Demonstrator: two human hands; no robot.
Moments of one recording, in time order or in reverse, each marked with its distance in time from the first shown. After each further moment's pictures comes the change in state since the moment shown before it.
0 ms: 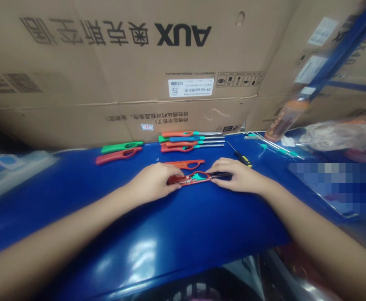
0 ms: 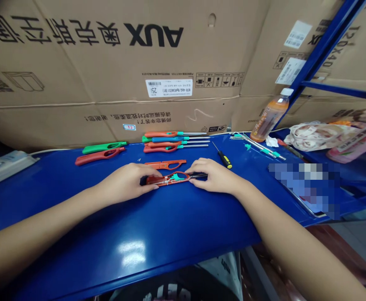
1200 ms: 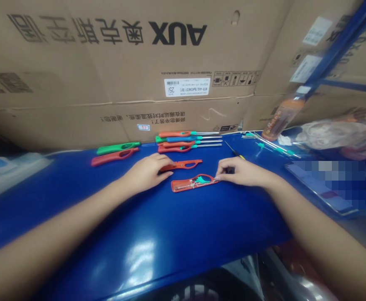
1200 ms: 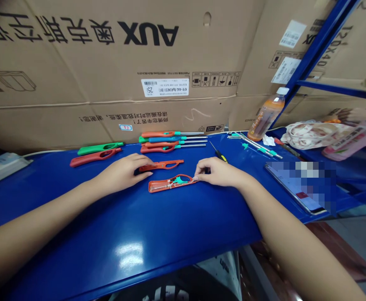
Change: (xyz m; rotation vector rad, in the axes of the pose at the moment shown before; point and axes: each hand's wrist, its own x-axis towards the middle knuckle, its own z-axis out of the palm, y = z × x) left_hand 0.012 -0.044 0.006 0.065 0.140 0.086; right_hand -0.003 0.002 -0.019 0.171 -0.143 0.393
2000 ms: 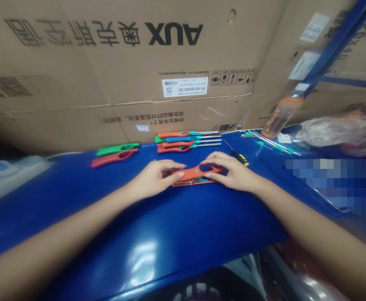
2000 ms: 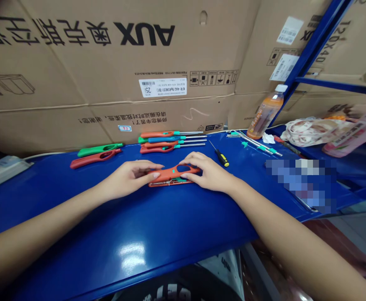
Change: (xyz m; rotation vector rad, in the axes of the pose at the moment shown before) left_hand 0.002 0.036 0.004 -0.591 0.048 -0.165; right_hand 0.008 -0.004 0.026 -0.061 0.285 -0.333
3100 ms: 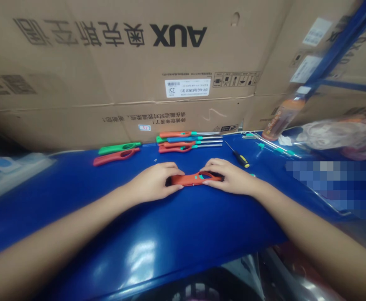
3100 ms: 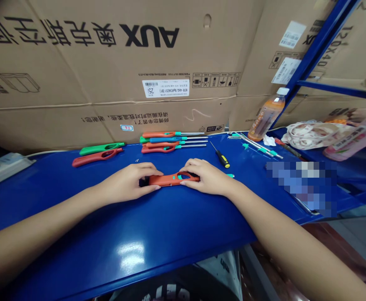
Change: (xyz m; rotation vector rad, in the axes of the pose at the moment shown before) left_hand -0.007 0.010 -0.007 0.459 -0.170 0.123; right_hand 0.000 0.000 0.004 -0.118 -0.179 -0.018
